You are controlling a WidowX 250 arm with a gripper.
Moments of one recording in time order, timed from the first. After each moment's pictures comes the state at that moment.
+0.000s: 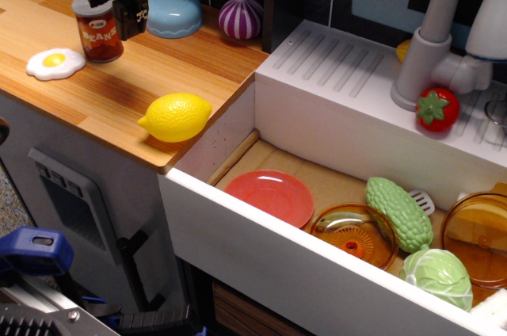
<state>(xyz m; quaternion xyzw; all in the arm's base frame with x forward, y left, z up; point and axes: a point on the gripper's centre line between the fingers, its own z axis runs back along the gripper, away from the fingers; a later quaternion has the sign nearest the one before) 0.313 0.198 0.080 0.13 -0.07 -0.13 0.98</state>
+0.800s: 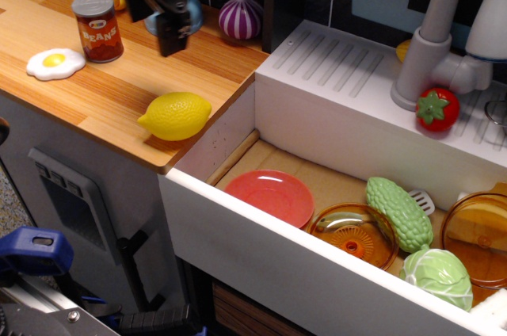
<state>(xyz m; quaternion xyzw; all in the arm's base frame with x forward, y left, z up) 0.309 0.134 0.082 0.10 -0.07 -0.17 0.98</state>
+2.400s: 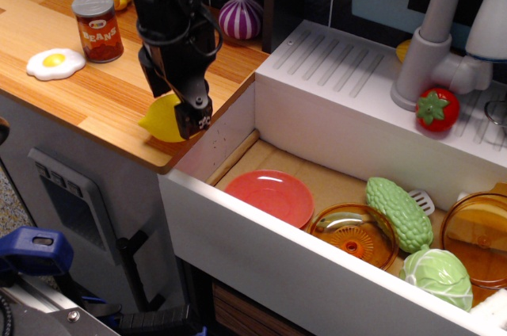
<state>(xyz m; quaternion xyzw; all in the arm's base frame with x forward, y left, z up) 0.272 0.096 0.033 0.09 -0.11 -0.18 0.97</state>
